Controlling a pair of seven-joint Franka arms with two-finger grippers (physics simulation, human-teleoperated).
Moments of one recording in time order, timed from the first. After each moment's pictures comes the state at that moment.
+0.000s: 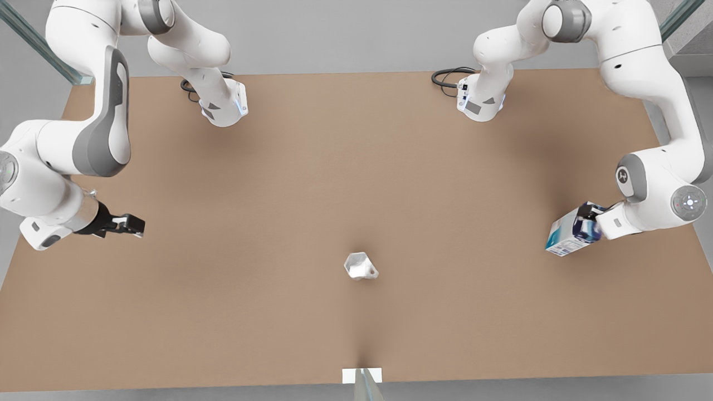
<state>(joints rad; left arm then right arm) 0.23 0.37 0.01 -1.68 0.15 1.87 0.59 -0.05 0.28 -0.01 -1.41 -0.01 1.68 -0.04</state>
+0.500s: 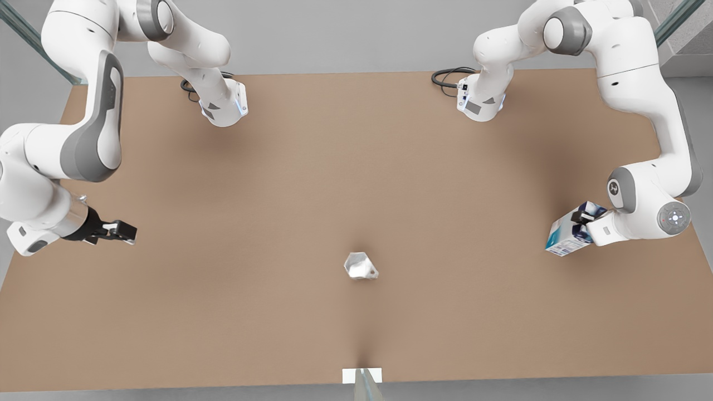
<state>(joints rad) 0.23 0.44 0.01 -1.68 0.15 1.87 0.60 -0.05 0.32 -0.01 -1.34 0.00 1.68 -0.05</state>
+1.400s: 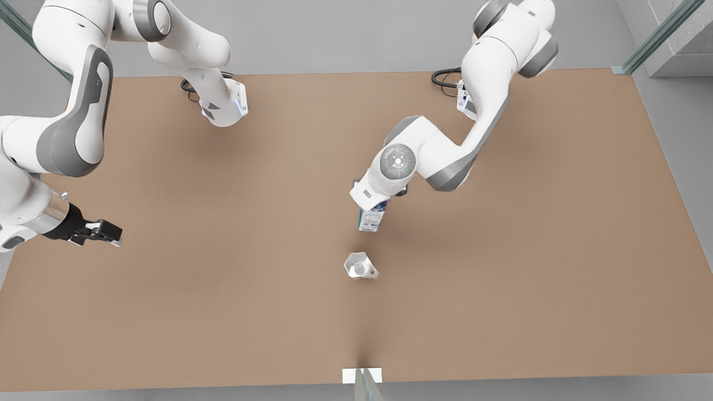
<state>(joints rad) -0.41 0.60 -0.39 -1.22 0.01 1.69 -0.68 -0.09 0.32 -0.01 -1.30 0.03 1.69 -0.05</state>
